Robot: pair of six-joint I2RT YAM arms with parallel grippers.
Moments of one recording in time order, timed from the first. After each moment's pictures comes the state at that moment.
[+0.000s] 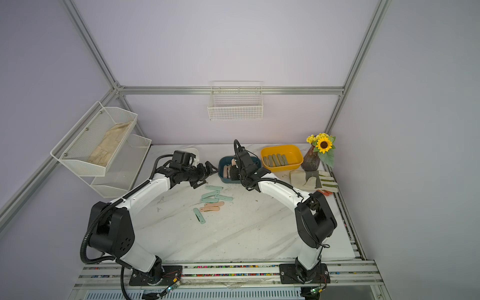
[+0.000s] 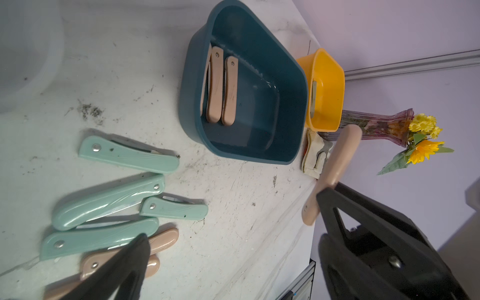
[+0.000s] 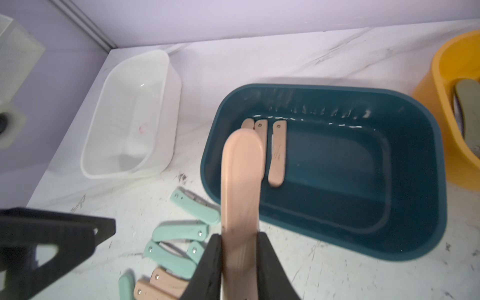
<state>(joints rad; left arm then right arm) -0.30 1.63 1.26 -0.43 0.43 -0.83 0.64 1.79 1.39 -0.27 0.07 0.46</state>
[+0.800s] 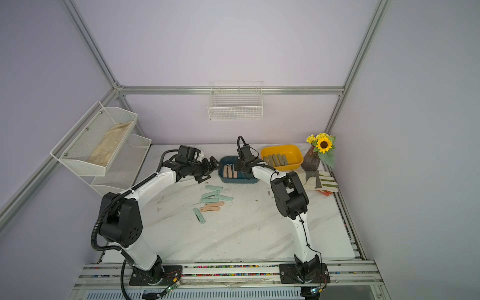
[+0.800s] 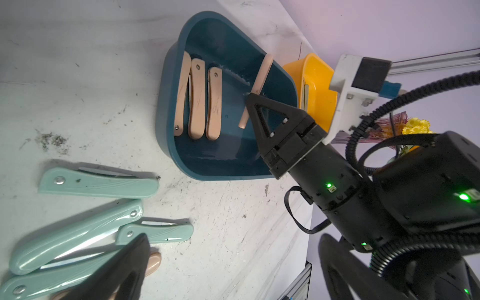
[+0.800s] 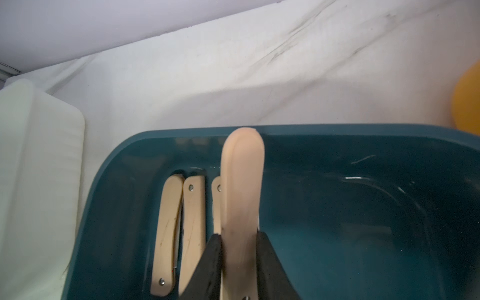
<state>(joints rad) -0.32 1.72 1.36 -0.43 0.44 -0.83 0.51 2.21 1.68 -0.23 0.05 0.52</state>
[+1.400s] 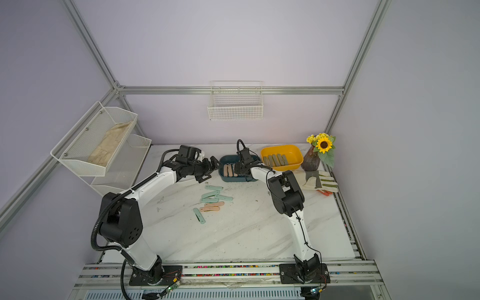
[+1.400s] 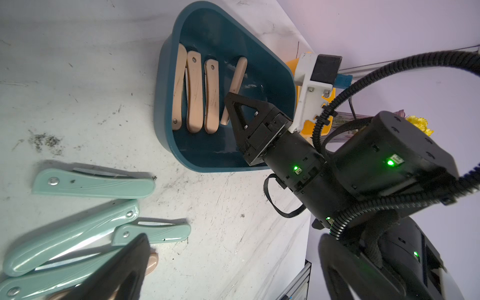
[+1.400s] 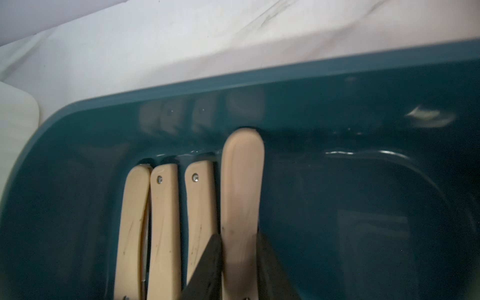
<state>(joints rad) -0.32 1.72 1.36 -0.43 0.44 -0.84 0.50 2.29 1.71 -0.23 0.04 0.51</state>
